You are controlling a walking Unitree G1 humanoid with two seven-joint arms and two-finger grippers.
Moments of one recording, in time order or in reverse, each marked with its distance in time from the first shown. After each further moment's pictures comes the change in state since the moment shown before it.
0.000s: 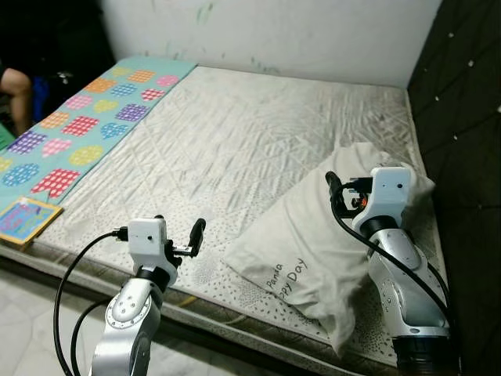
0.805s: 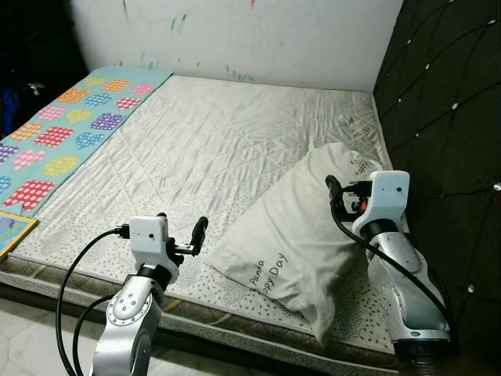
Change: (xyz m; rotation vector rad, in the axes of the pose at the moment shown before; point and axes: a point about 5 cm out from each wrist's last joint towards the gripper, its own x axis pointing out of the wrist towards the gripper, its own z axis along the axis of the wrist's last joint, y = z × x) left arm 0.003 -0.004 0.001 -0.011 -0.004 -0.035; right arm -0.004 -0.002 -0.007 -0.007 0.022 0.000
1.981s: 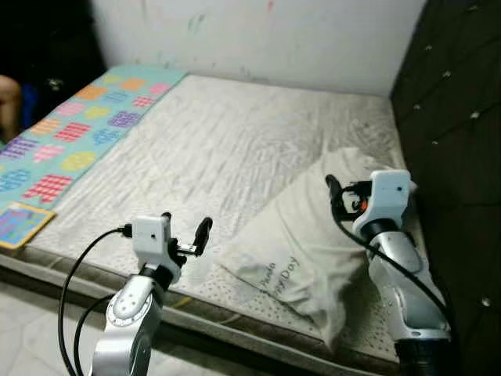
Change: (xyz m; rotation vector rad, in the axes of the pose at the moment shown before) left arm -0.002 0.000 -0.001 -0.007 -0.003 -0.035; right arm 0.002 0.003 0.004 -0.006 -0.023 0.025
